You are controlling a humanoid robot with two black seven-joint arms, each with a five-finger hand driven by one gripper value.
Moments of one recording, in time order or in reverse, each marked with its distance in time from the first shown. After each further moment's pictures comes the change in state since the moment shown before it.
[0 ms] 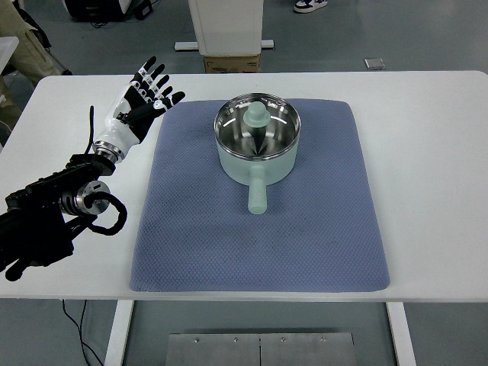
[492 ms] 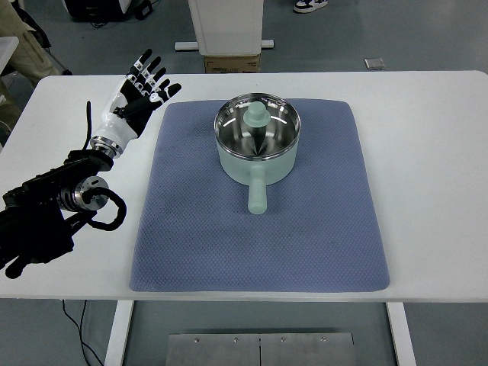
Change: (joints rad) left arm -0.003 0.006 -0.037 -0.004 0.002 -0.006 0.000; right arm 0.000 0.000 0.000 0.000 0.000 0.000 0.000
